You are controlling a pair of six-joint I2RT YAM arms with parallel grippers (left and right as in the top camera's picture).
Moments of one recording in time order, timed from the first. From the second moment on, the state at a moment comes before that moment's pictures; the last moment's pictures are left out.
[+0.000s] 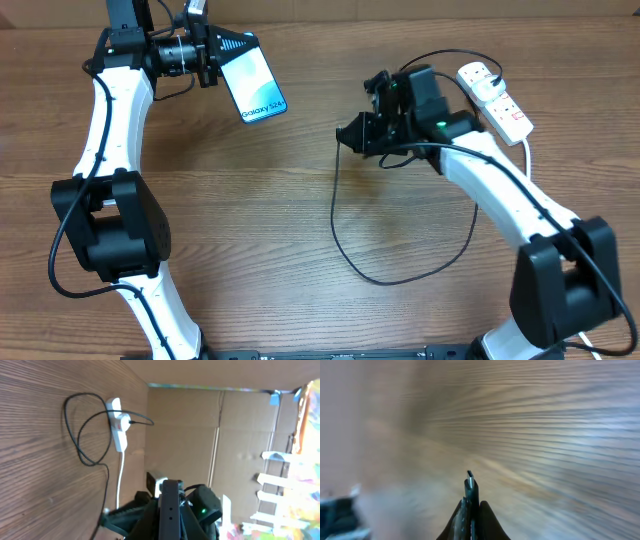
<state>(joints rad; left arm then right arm) 0.11 2.12 1.89 -0.58 1.33 -0.78 0.35 1.76 1.31 -0.46 -0.60 0.42</state>
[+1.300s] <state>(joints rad) 0.15 2.12 1.89 -0.58 1.42 -0.57 0.59 2.06 1.34 -0.39 0.00 0.38</state>
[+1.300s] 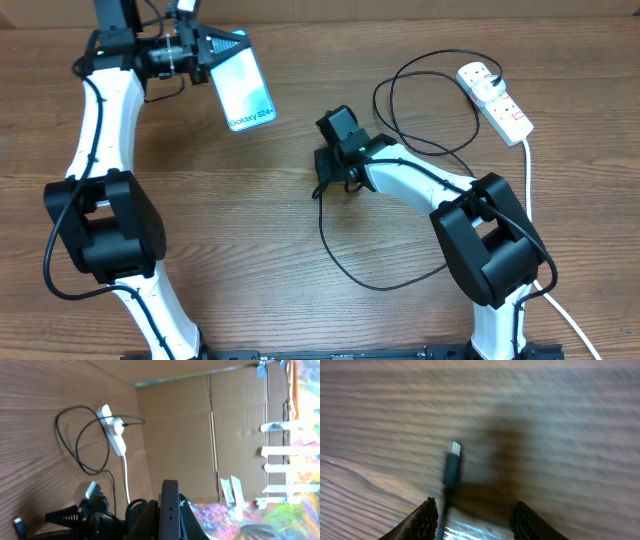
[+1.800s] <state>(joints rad) 0.20 2.12 1.89 -0.58 1.42 -0.57 0.67 2.13 1.38 -0.31 0.17 0.36</state>
